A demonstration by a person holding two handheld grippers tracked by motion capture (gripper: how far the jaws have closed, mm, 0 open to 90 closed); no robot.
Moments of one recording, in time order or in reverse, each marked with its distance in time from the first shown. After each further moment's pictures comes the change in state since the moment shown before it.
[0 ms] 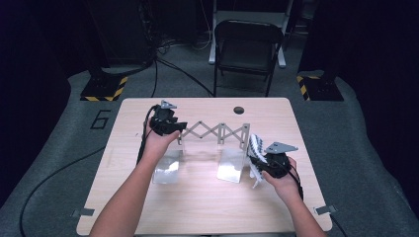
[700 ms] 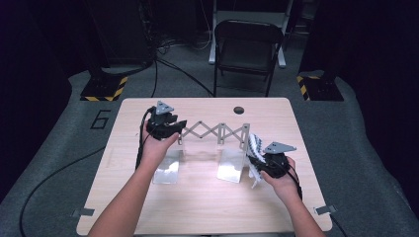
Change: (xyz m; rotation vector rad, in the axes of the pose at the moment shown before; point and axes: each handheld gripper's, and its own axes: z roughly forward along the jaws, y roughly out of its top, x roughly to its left) left arm -0.014 -0.002 -0.028 -0.144 0.031 -0.003; right arm 0.004 0.003 0.001 -0.004 -0.001 -0.009
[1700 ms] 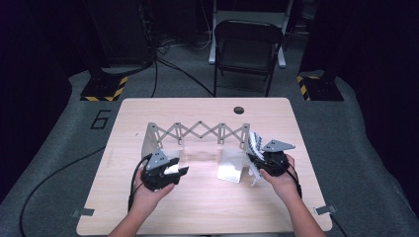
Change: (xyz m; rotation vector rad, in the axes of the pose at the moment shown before) left arm -0.053 -0.105 -0.054 -0.033 -0.206 0.060; right arm 0.004 0.011 -0.003 -0.016 -0.025 -0.019
